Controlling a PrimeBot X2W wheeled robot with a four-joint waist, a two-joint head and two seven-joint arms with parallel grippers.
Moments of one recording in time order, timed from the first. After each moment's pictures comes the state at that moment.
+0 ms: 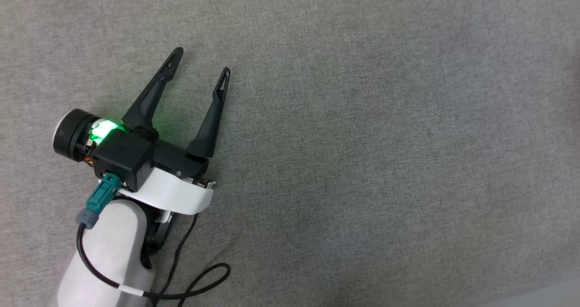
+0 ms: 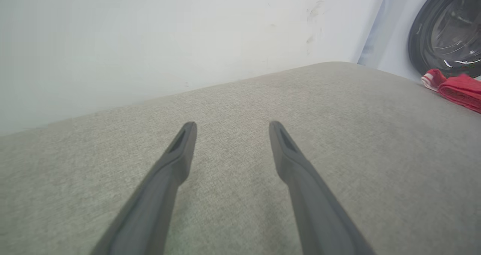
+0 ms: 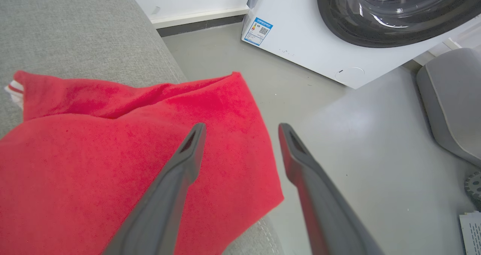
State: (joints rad) left arm -0.41 0.30 -0.25 -0.08 -0.17 -0.12 -0.22; right arm -0.73 -0.54 -0.51 0.71 0.07 0.13 0.22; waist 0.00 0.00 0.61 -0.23
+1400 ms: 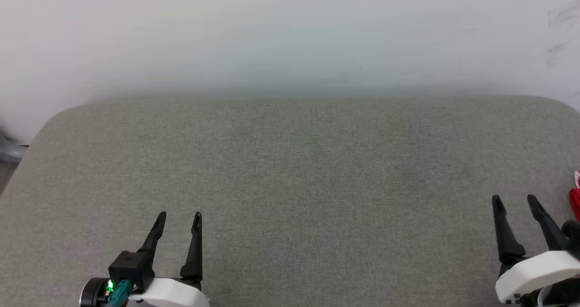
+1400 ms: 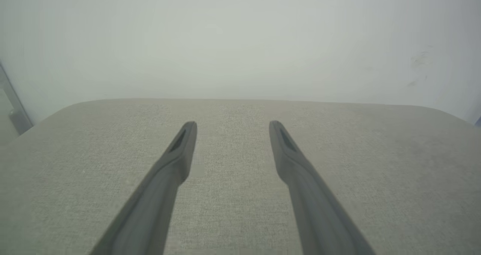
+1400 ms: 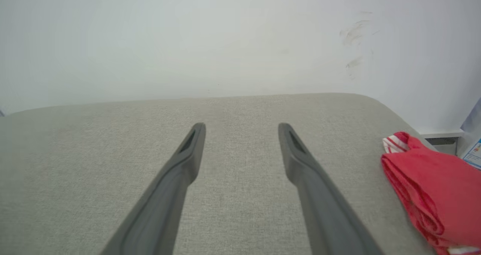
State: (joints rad) left arm 0.01 0.15 -0.14 0.14 -0.25 0.01 -0.26; right arm -0.02 -0.17 -0.15 0.14 0.23 0.13 -0.06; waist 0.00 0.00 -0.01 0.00
